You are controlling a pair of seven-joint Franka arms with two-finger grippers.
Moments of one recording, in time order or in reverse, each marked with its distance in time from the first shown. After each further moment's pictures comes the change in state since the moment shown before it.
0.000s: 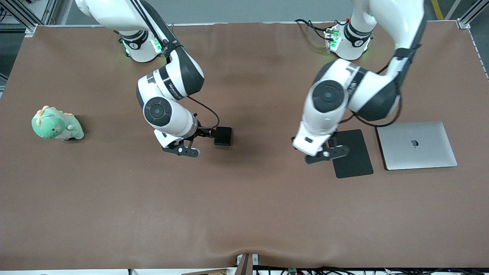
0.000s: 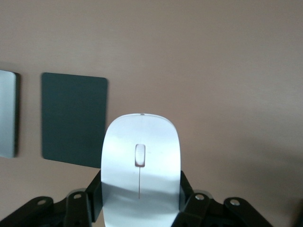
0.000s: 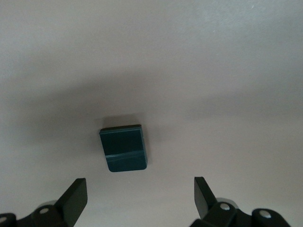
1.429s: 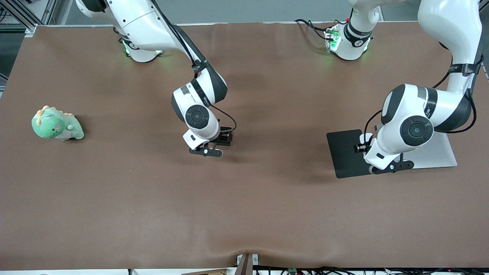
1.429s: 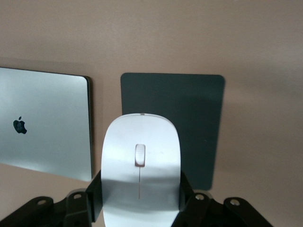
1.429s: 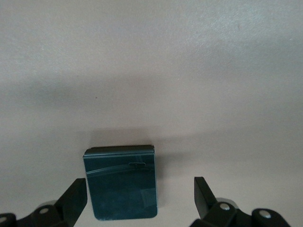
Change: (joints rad) left arm 0.327 -0.046 0.000 -0.282 0.028 0.122 0.334; right arm 0.098 0.159 -0.002 -0.063 -0.059 0.237 0.012
